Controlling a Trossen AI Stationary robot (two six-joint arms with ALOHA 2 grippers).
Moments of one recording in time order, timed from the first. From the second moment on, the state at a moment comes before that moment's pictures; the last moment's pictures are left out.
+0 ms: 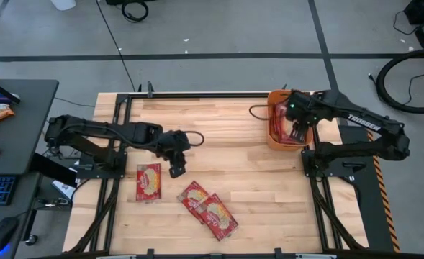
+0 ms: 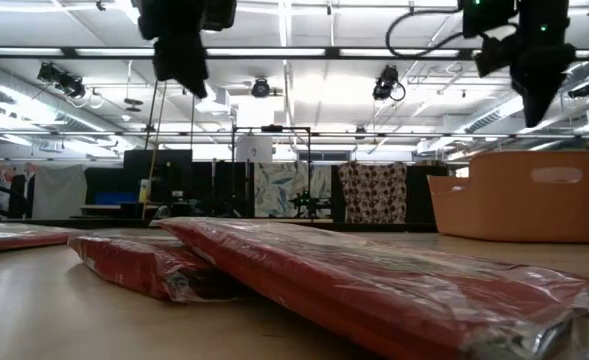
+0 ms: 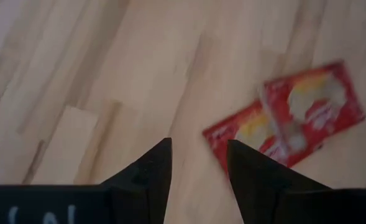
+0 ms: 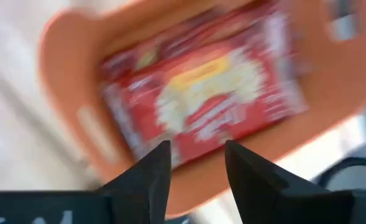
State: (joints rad) left arm -0.06 1.39 1.18 -0.82 -0.03 -0.42; right arm -0.54 1.00 1.05 -1.46 0.20 -0.01
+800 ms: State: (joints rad) left arm -0.24 1.38 0.82 -0.95 0.20 -1.25; right arm -0.47 0.99 1.08 -1.13 0.08 0.02
